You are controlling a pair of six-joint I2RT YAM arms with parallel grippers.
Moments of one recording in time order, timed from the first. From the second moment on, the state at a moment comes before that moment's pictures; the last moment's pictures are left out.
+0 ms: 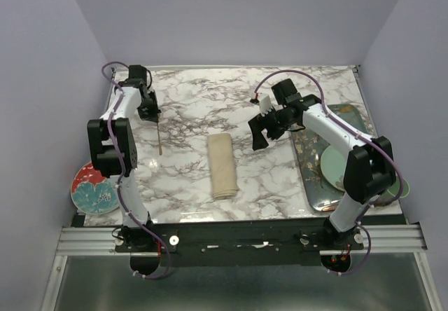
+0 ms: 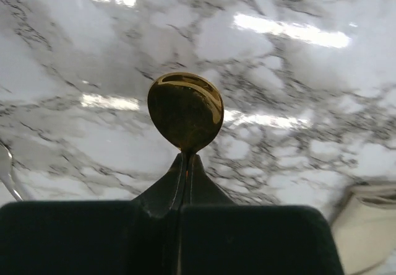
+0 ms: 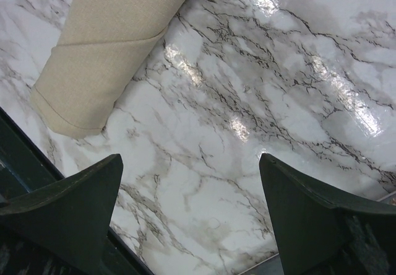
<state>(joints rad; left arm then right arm) 0.09 2.05 1.64 -0.77 0.09 -0.21 0.44 1.72 1.39 -0.77 -0.45 -0.23</state>
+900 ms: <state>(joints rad) -0.51 1.67 1.25 -0.29 -0.21 -0.62 0.43 1.62 1.19 -0.71 -0.46 -0.16</state>
